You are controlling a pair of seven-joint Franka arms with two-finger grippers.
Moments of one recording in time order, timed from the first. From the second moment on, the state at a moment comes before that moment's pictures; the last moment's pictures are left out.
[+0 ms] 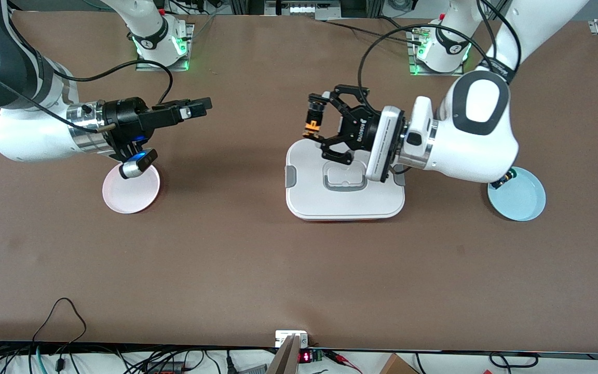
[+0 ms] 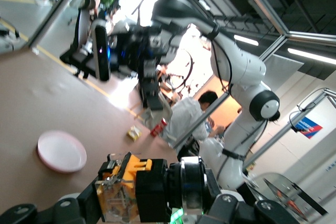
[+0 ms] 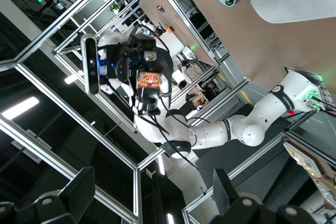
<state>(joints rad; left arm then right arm) 0.24 0.52 -0.84 -1.54 -1.23 1.97 1.18 0.18 0.22 -0.02 -1.78 1.53 1.52 0.29</state>
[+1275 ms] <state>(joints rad) 0.18 0.52 -1.00 -1.61 -1.36 2.36 1.25 0.31 0.23 -0.01 -1.80 1.64 1.67 0.37</state>
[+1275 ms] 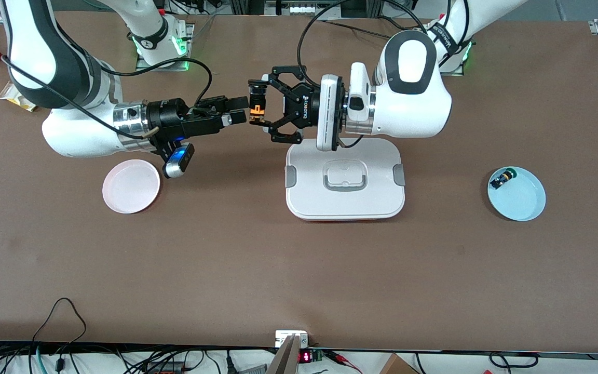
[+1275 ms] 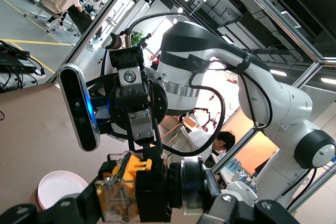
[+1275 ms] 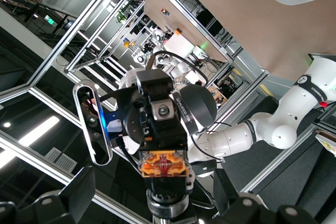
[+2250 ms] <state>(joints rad) 0.18 0.52 -1.00 -1.61 -1.36 2.36 1.25 0.32 0.23 -0.01 -1.80 1.64 1.68 0.37</state>
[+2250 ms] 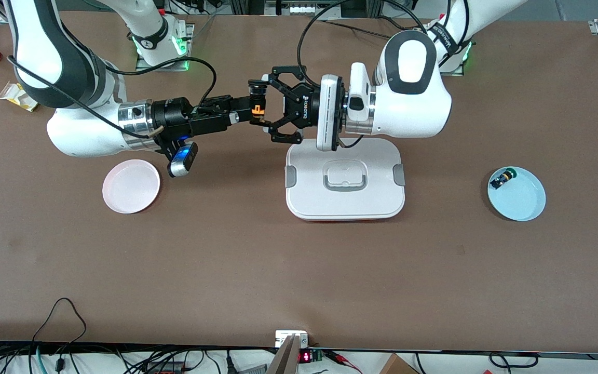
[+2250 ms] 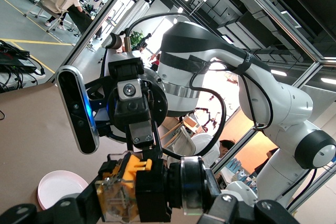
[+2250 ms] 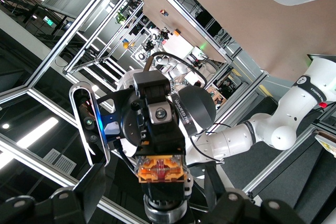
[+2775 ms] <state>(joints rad) 0.18 0.52 -1.00 -1.61 -1.36 2.36 1.25 0.32 0.23 -0.01 -1.80 1.64 1.70 0.37</state>
